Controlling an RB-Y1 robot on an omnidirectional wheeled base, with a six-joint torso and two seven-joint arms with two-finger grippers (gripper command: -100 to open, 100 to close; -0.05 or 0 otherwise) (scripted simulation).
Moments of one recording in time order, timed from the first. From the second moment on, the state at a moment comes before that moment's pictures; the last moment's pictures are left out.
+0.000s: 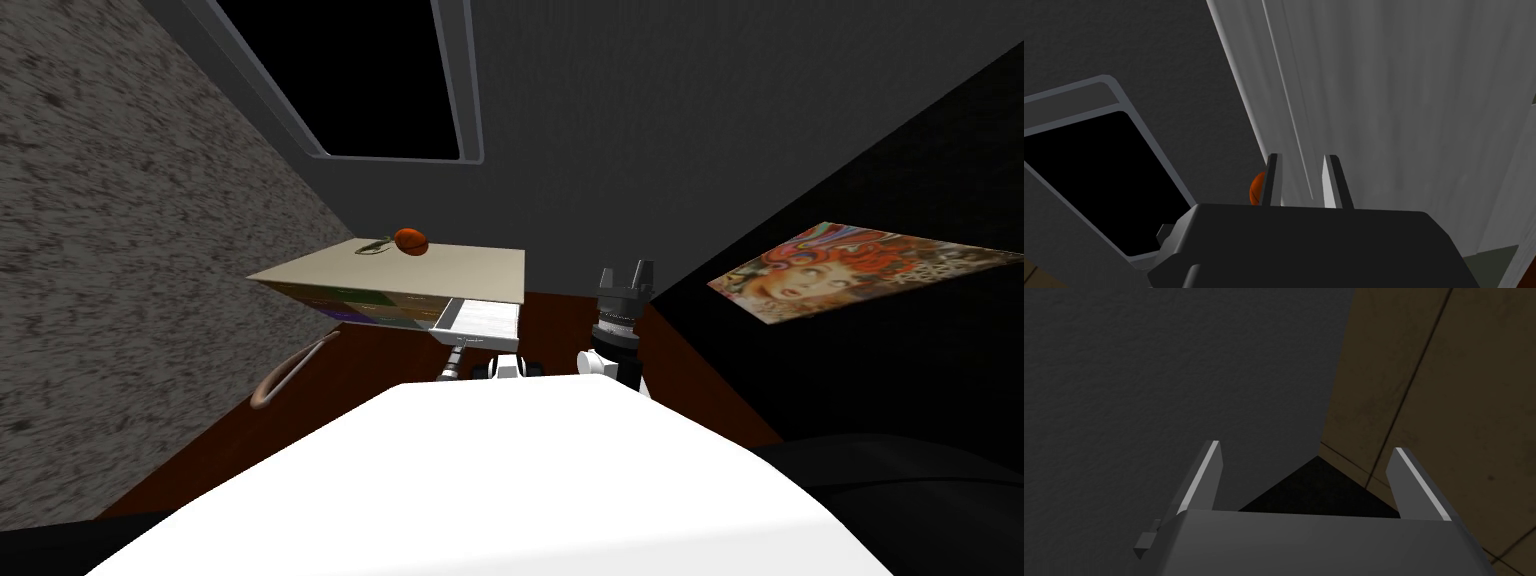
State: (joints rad) left arm 0.30 0.12 -0.12 -0.96 -0.10 -0.80 -0.09; right arm 0.52 0.02 -0.03 -2.27 -0.06 -0.61 0.01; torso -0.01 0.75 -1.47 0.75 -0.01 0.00
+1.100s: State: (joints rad) left arm 0.37 0.21 -0.13 -1.19 -0.09 -0.64 0.00; right arm 0.52 0.02 -0.03 -2.27 -0.06 -0.61 0.01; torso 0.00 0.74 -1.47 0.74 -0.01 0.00
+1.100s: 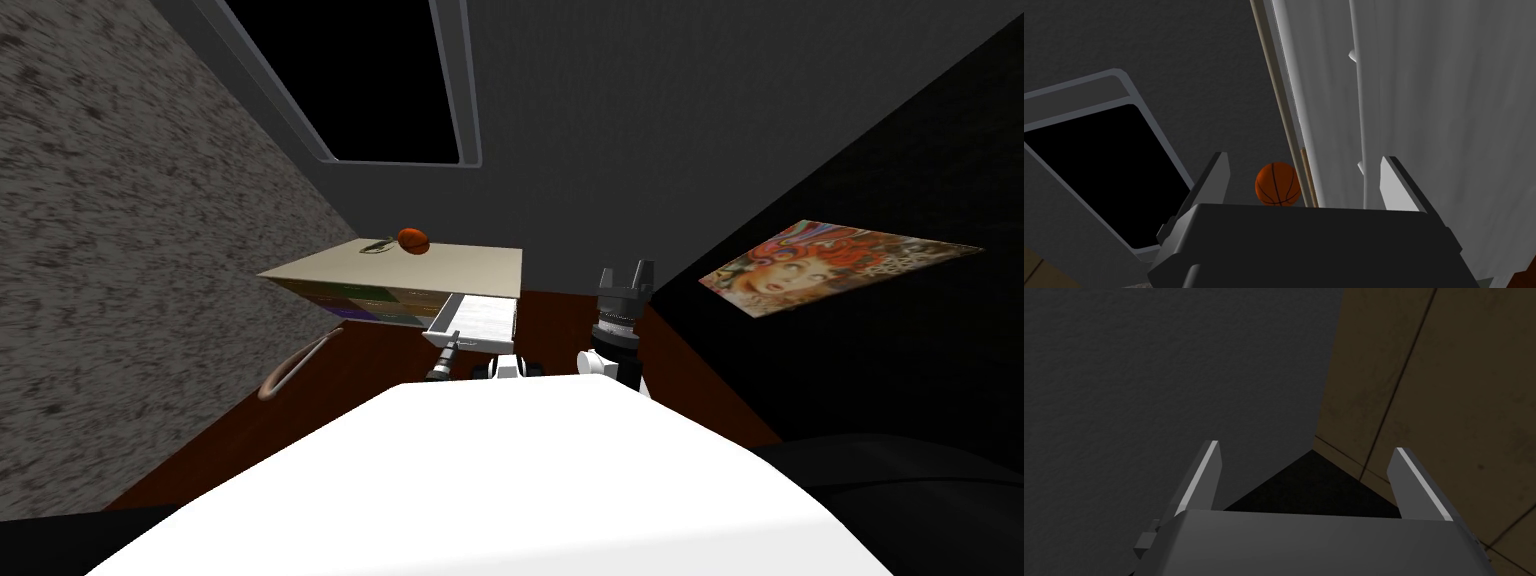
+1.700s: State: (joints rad) left arm 0.41 0.24 -0.14 -1.29 -0.08 -0.55 0.03; right arm 0.52 0.02 -0.03 -2.27 -0.06 -0.61 0.01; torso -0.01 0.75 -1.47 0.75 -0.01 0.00
